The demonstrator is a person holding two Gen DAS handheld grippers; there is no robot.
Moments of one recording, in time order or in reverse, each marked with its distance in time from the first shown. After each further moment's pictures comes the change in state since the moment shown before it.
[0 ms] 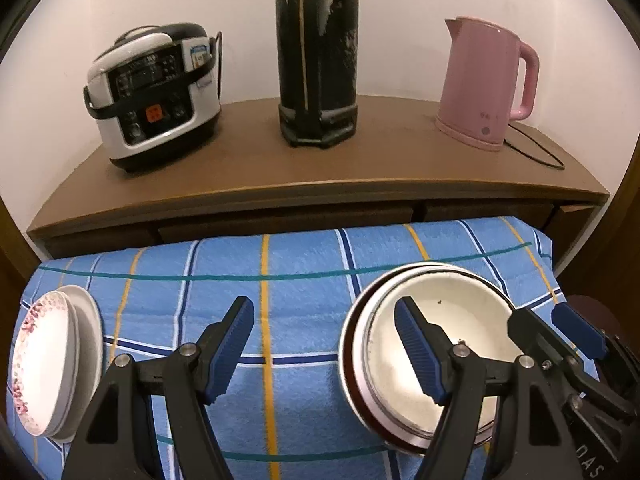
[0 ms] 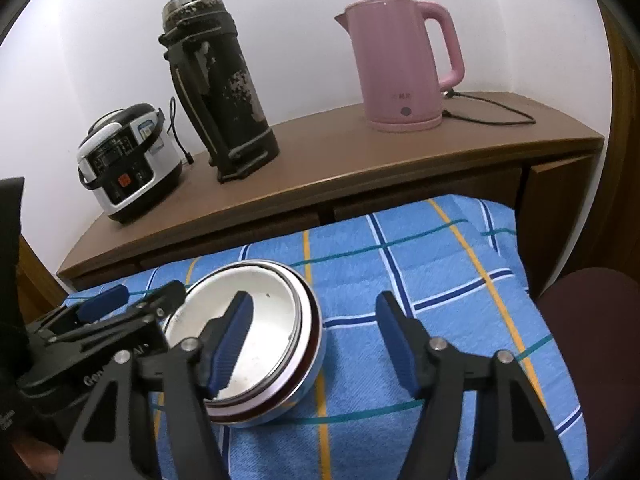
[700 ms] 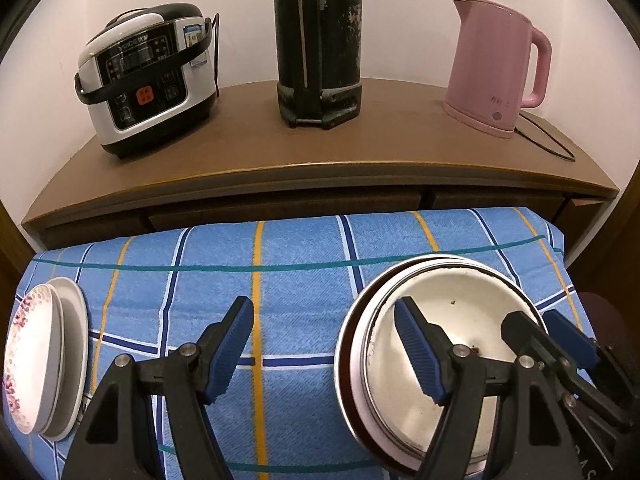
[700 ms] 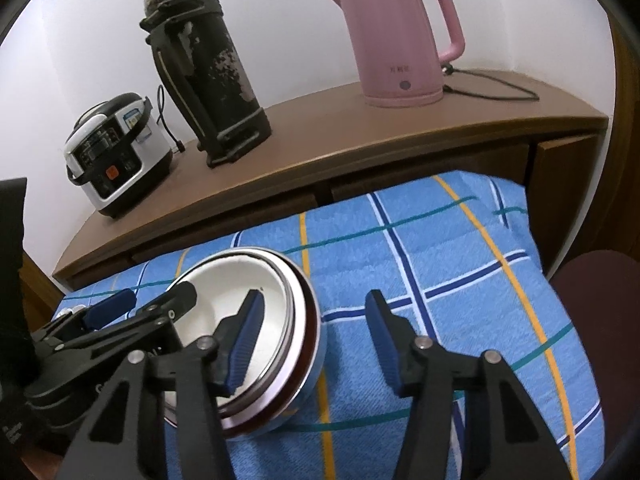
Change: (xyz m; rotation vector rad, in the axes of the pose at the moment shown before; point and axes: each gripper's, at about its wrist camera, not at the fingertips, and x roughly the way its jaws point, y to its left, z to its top) left arm 0.023 -0.002 -0.001 -0.008 0.045 0.017; right arm 0.024 -0.002 -0.002 0.044 0.066 0.006
